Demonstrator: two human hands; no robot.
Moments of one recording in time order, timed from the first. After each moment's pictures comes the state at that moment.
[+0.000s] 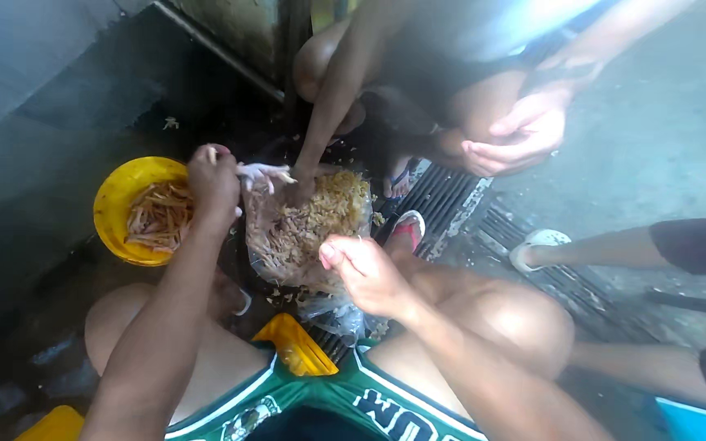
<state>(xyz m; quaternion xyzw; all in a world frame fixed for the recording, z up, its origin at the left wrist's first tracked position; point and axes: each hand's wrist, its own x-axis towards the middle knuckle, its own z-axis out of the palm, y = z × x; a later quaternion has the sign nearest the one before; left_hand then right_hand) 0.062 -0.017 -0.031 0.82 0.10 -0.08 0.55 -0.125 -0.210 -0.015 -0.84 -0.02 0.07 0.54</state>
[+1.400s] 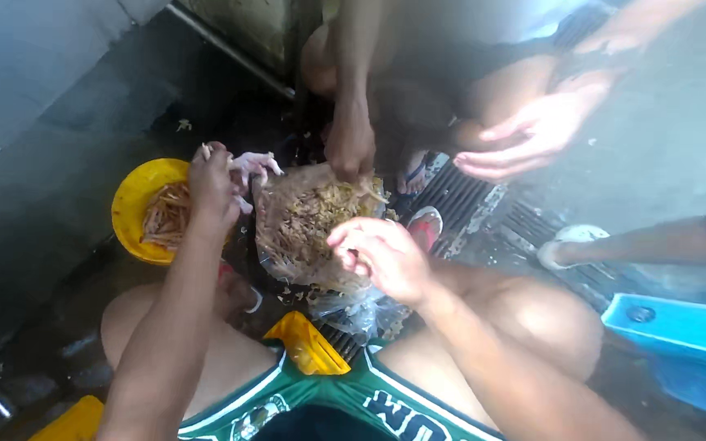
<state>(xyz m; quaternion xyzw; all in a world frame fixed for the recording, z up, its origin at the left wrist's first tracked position) 0.064 -0.011 -0.030 0.65 0.14 -0.10 0.74 -0.122 -0.224 -0.010 -0.67 0.04 0.09 0.74</state>
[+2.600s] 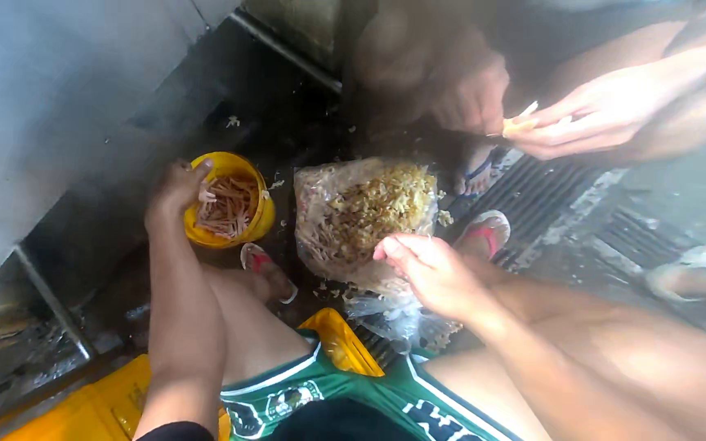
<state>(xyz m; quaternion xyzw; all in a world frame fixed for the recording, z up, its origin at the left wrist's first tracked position) 0.092 0.134 0.009 0.94 0.14 -0.15 0.27 -0.133 -0.221 -0.025 -0.82 0.05 0.15 0.55</state>
